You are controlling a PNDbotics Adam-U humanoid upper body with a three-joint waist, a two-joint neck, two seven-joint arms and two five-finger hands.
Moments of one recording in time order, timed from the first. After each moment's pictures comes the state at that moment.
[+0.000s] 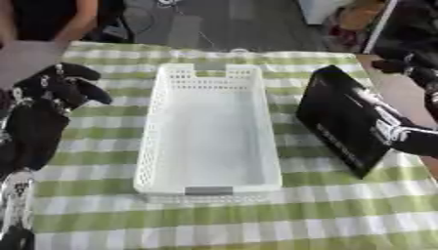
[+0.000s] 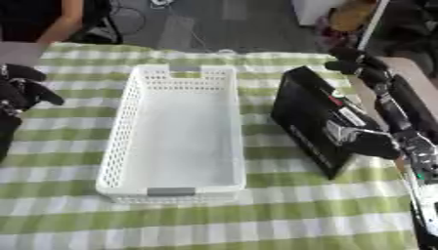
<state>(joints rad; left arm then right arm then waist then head) -0.11 0.26 0.12 -1.98 0.35 -0.18 -0.46 -0.26 -0.38 -0.07 -1.85 0.53 -0.38 0.29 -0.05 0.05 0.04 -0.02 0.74</state>
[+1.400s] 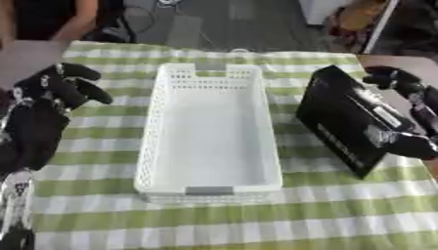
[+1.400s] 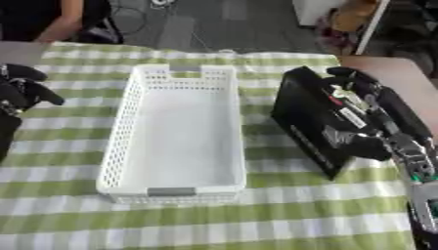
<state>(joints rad) -0.11 0.26 0.12 -1.98 0.35 -0.18 -0.46 -0.27 -0.38 -0.09 -1.71 0.62 -0.37 0.30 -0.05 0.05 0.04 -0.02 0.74</state>
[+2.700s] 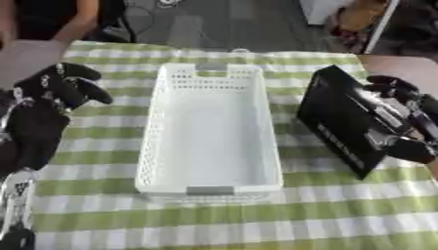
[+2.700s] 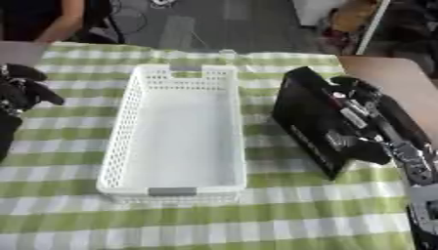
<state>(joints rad) -0.11 0.26 0.12 -1.98 0.35 -0.18 -0.46 -0.27 -0.38 -0.10 -1.63 0.64 -0.38 0.30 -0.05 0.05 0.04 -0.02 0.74</state>
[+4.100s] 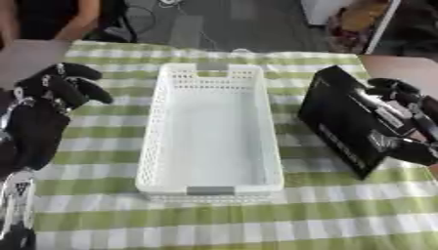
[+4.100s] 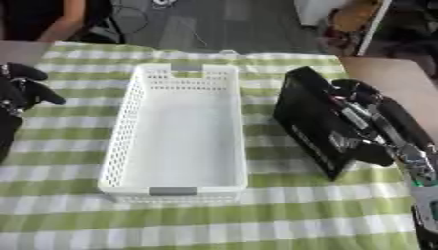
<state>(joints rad) -0.11 0.26 0.12 -1.98 0.35 -0.18 -0.46 -0.27 -0.41 -0.10 -1.65 0.63 -0.39 0.28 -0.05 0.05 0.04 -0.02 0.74</state>
